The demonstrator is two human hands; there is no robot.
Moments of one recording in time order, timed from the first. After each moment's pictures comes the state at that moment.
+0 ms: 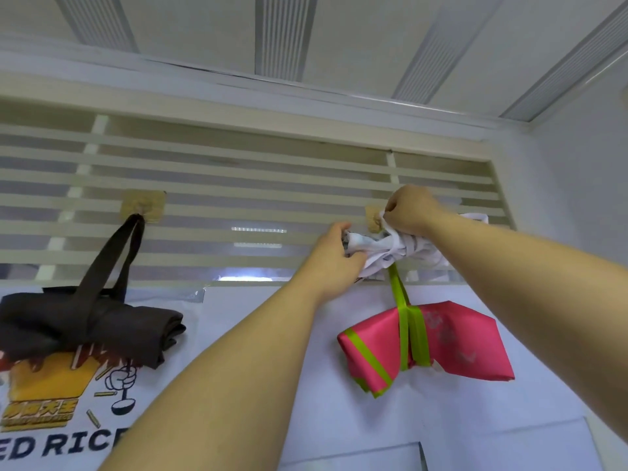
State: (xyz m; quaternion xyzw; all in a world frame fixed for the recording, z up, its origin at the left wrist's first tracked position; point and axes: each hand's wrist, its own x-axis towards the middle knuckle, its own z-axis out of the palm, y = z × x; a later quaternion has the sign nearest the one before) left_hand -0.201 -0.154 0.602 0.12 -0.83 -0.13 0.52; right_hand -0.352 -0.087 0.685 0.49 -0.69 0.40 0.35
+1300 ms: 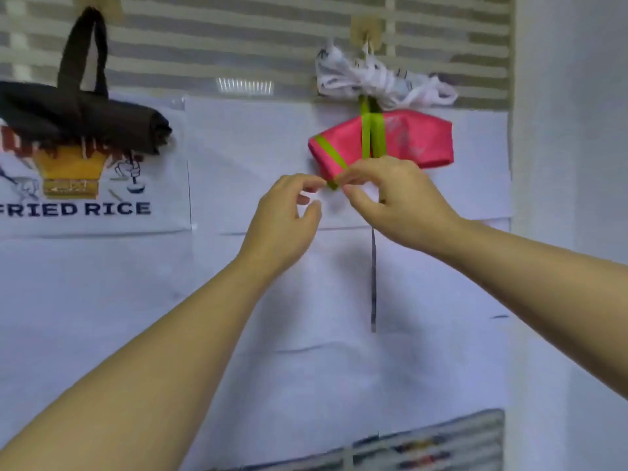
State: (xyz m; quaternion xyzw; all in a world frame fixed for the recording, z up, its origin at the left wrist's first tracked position) left_hand -0.161 -0.102 0.401 0.18 -0.79 -0.10 0.58; right_hand -0.308 -0.017 0.429 0.69 -0.51 0.39 0.33
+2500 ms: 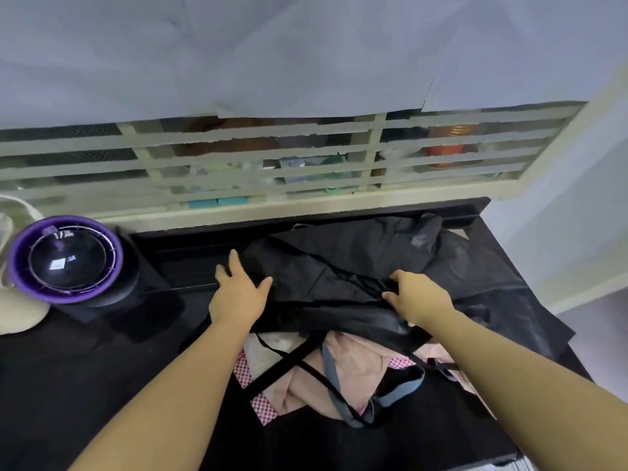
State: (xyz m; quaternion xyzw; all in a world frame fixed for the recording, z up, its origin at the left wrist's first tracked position) left_hand -0.045 -0.067 -0.143 0.70 -0.66 -0.26 0.02; right_hand -0.299 0.037 -0.126 0.49 -0.85 -0.03 -0.20
